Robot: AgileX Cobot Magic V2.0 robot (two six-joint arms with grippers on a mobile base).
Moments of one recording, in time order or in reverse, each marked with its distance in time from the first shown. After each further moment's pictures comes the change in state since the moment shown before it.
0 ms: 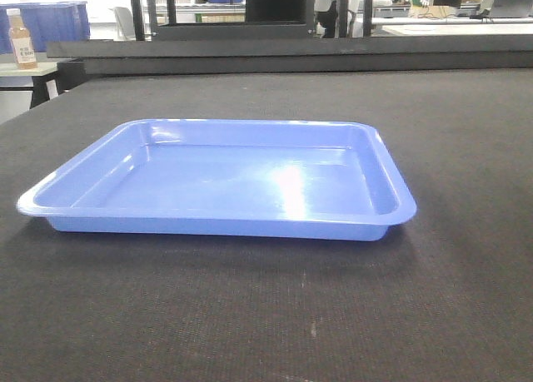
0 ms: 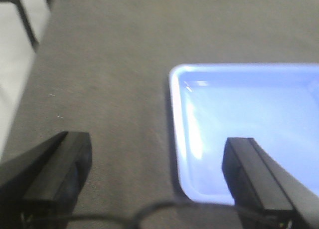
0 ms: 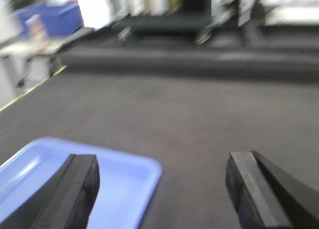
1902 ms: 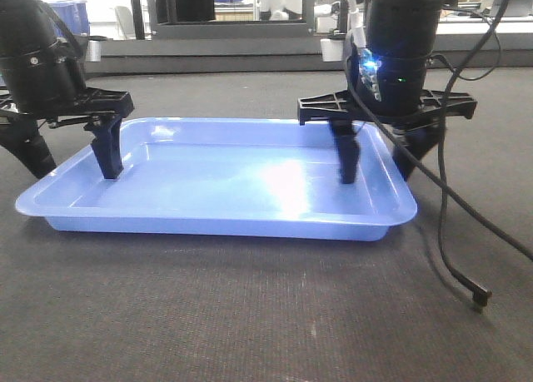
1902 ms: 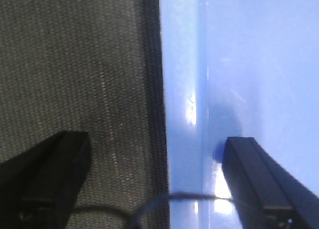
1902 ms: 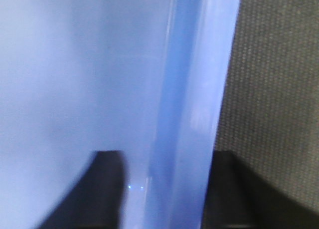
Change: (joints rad) left arm -0.037 1.142 -0.615 -0.006 0.264 -0.062; right arm 0.203 1.328 -0.730 -0.258 0.528 0.530
